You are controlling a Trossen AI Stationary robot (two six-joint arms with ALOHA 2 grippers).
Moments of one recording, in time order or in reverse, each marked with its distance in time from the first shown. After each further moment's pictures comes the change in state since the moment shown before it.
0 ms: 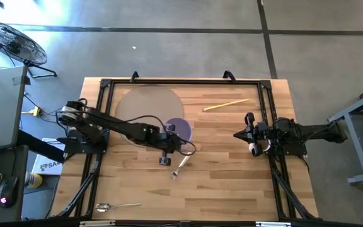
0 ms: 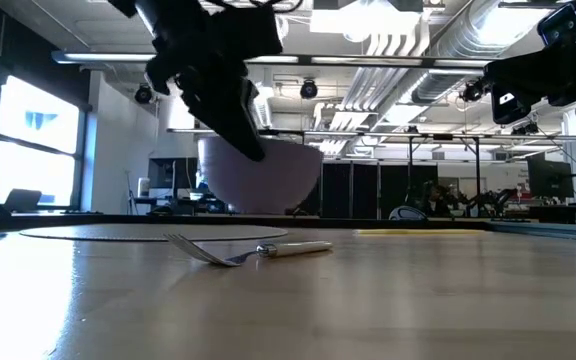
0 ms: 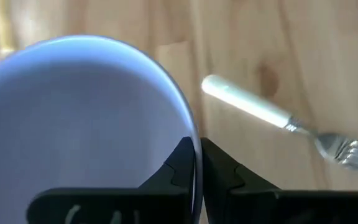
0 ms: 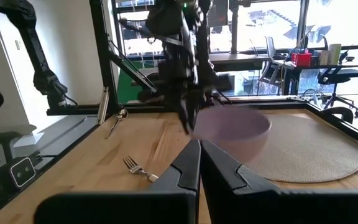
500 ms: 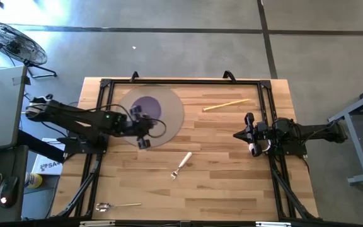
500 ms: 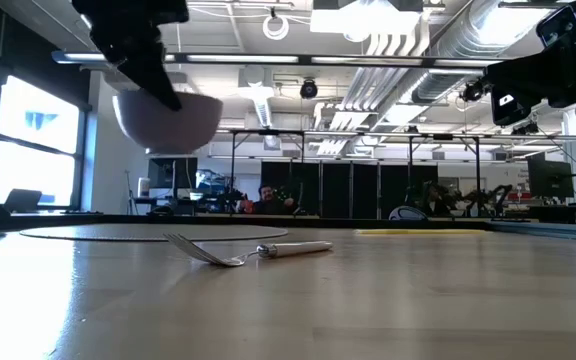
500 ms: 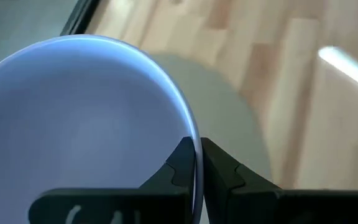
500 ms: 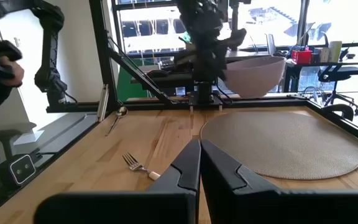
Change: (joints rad) left arm 0.046 -0.493 -0.221 -0.272 -0.291 -0.265; right arm 0.000 0.007 0.000 -0.004 0.000 0.000
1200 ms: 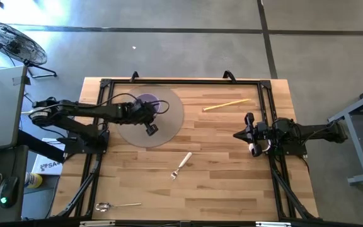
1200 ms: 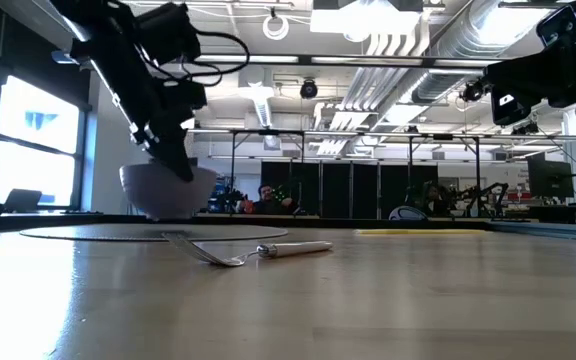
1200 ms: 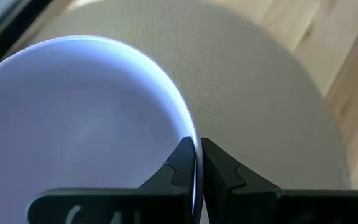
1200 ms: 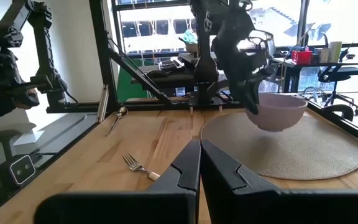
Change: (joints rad) left arm 0.340 0.142 -0.200 0.350 0.213 -0.004; right arm 0.000 -0.001 0.000 0.000 0.000 0.000
